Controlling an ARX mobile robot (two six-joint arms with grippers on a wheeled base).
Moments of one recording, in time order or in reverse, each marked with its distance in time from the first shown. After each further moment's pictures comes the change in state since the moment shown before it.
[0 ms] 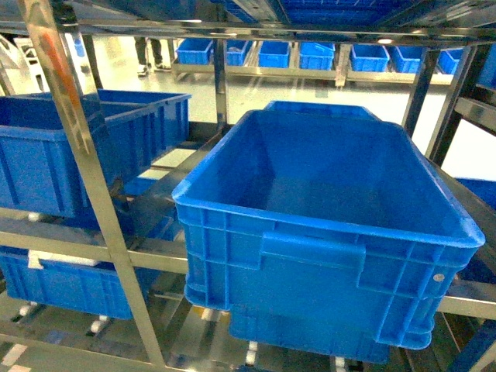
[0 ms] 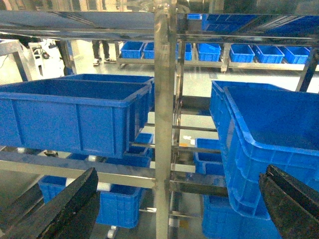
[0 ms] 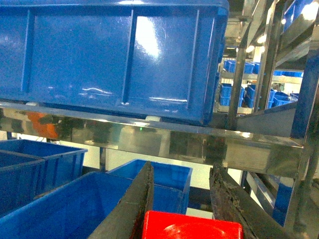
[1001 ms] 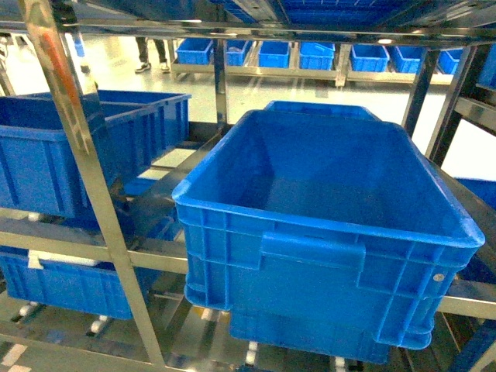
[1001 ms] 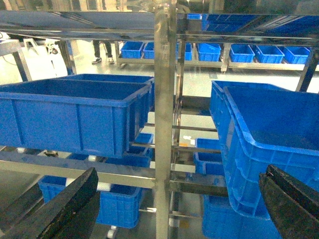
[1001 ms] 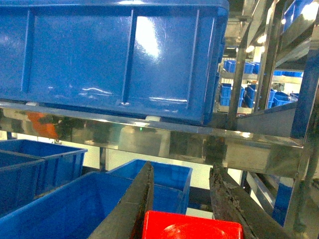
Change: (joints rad) left arm 0.000 0.000 0.000 0.000 0.000 0.000; right arm 0.000 0.000 0.000 0.000 0.000 0.000
